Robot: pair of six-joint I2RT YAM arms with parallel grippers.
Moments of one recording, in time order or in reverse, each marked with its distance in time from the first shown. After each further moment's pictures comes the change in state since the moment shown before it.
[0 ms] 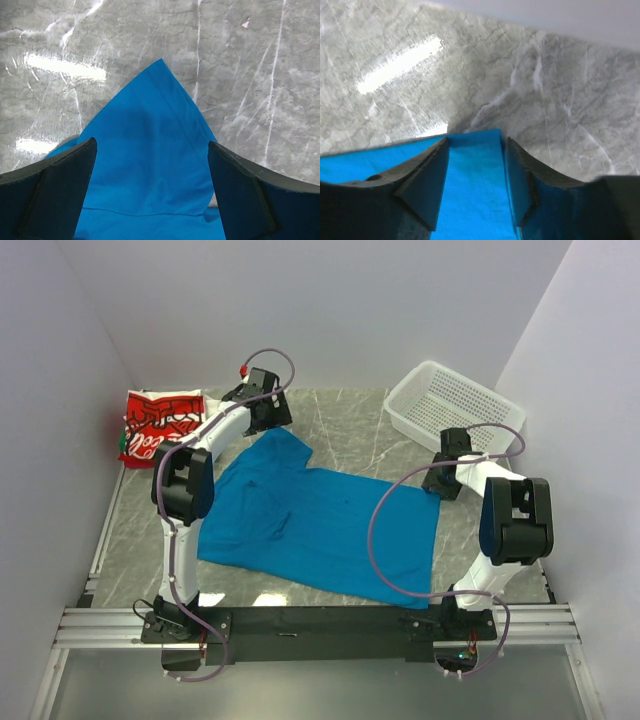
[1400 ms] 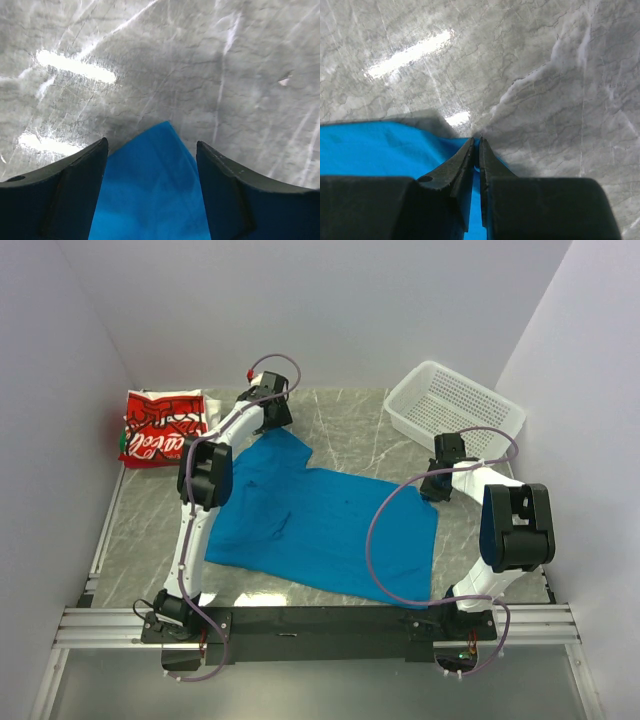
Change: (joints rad) left arm 0.005 0.306 0.318 -0.043 -0.092 -0.038; right arm 0.051 -0.045 -0.066 0.034 -0.064 -0.001
